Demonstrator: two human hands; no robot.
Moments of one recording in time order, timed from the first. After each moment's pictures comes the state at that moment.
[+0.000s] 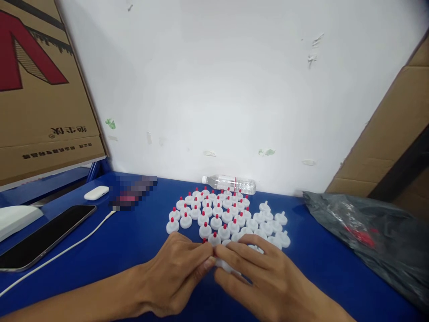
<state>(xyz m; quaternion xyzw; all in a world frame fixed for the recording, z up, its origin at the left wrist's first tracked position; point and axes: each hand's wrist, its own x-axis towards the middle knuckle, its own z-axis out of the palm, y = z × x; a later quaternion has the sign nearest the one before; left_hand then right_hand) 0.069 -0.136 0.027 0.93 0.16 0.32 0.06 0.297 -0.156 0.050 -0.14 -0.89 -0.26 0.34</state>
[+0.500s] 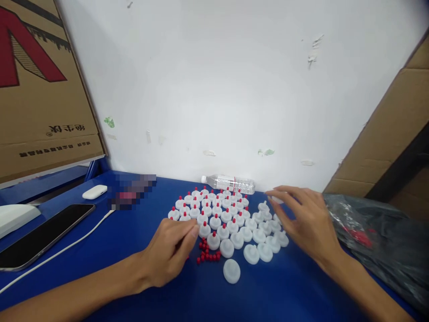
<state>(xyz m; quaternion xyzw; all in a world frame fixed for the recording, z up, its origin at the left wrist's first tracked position) 0.057 -0.118 0.026 0.86 0.27 0.41 0.13 0.389 -0.103 0.054 -0.42 -0.77 -0.35 0.35</state>
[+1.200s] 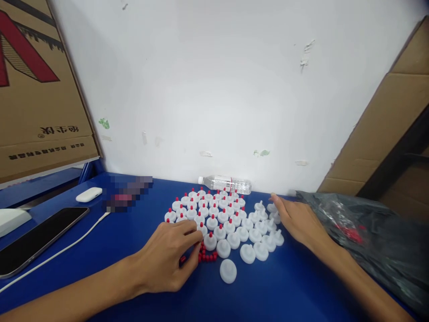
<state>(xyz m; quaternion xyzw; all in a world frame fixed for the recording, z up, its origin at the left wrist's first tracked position) 0.061 -0.120 0.030 0.92 0.30 0.26 -0.01 0.421 -0.076 0.028 -0.65 -0.71 -0.14 0.20</state>
